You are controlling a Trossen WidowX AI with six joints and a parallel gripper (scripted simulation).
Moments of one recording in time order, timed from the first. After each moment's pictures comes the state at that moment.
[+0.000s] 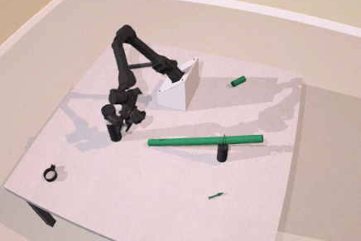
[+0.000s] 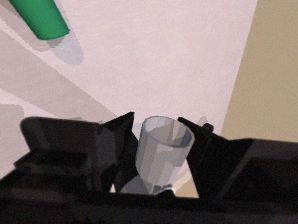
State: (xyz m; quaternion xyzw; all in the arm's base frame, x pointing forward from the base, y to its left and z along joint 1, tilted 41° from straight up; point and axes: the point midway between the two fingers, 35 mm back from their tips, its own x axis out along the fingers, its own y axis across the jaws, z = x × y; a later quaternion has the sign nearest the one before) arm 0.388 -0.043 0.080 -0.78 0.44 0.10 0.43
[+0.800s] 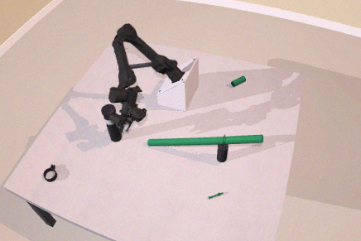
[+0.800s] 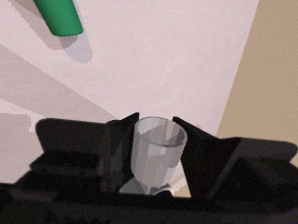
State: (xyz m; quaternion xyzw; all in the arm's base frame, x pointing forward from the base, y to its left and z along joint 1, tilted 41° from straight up) arm 0.381 -0.042 0.078 -0.80 0.42 0.14 0.40
